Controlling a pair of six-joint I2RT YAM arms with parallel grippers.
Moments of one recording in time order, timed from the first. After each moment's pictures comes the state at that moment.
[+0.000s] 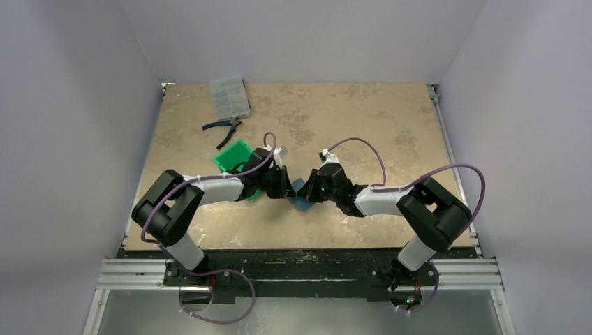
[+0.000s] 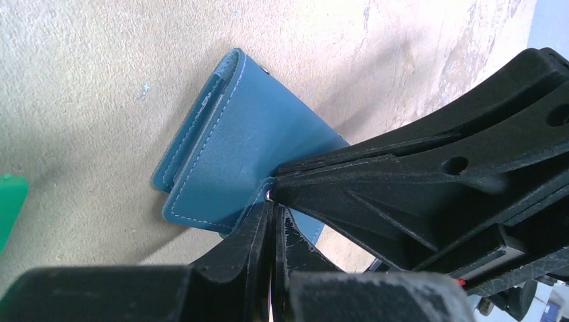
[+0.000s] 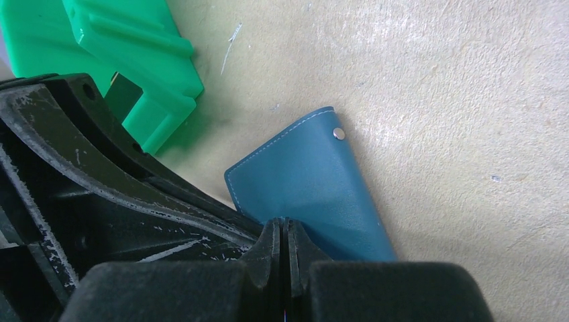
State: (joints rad) left arm -0.61 1.64 0.74 0.12 0.38 -0.68; right arm 0.78 1.63 0.63 0.35 0.00 0.82
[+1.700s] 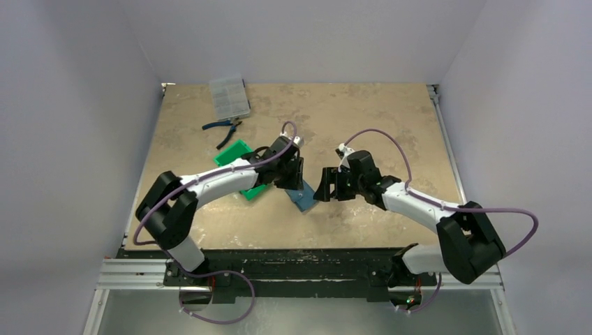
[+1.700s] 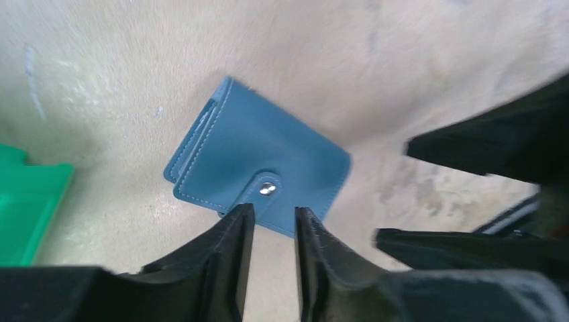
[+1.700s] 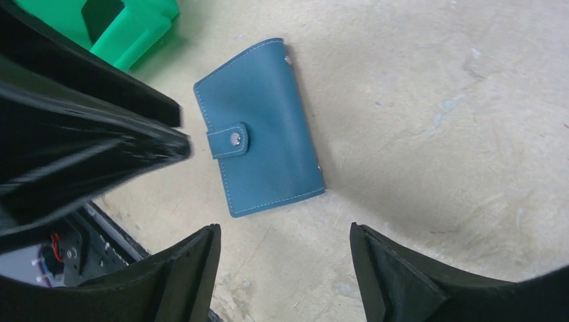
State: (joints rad) left arm -0.76 1.67 1.07 -0.36 0.04 -0.58; right arm 0.54 1.33 0.64 -0.11 -0.28 0.52
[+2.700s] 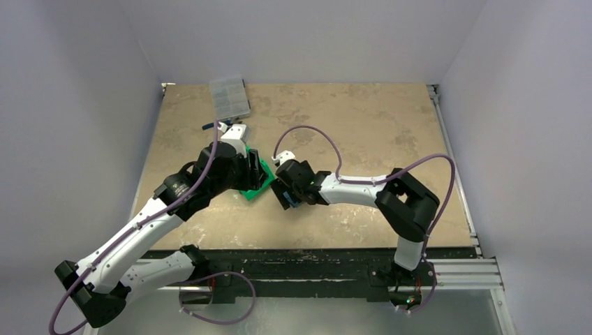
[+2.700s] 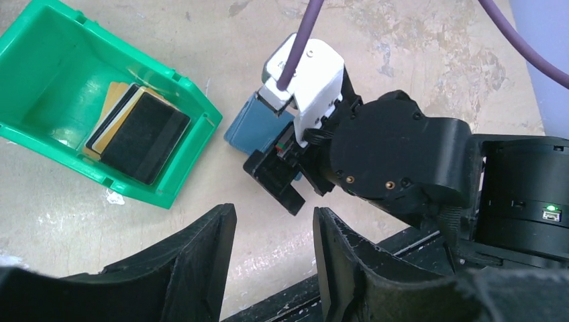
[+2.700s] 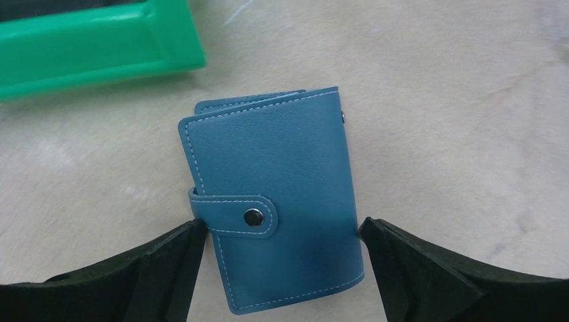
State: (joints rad) left arm -0.71 0.94 1.03 -0.68 -0.14 -0.51; right arm 0.96 1.81 1.08 -0.22 0.30 0.26
